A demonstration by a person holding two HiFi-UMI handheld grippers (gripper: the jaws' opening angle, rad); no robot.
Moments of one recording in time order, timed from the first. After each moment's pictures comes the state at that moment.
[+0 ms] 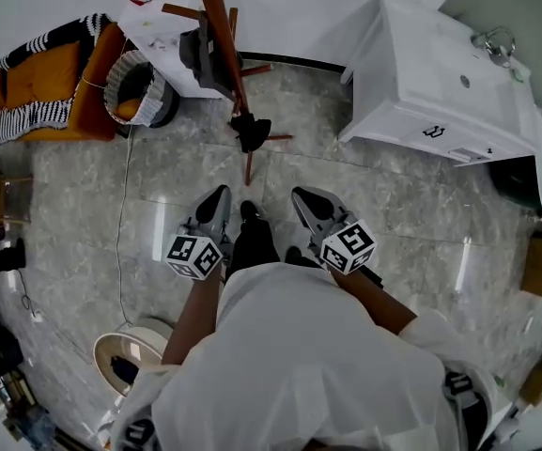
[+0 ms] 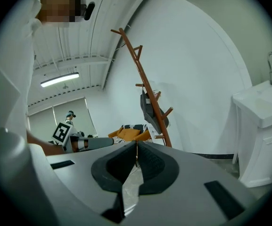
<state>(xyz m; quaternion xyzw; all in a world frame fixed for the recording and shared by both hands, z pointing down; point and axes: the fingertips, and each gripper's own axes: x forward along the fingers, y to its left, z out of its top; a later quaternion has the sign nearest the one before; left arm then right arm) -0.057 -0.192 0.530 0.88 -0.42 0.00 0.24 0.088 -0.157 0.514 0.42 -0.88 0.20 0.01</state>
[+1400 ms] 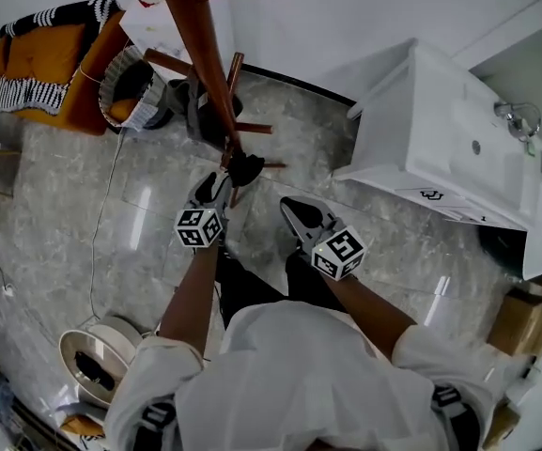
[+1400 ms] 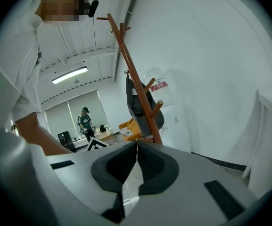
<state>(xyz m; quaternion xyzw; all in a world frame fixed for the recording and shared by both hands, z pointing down) -0.025 -0.372 0.690 0.81 -0.51 0.06 0.28 0.119 -0.306 0.555 0.32 -0.92 0.20 0.06</state>
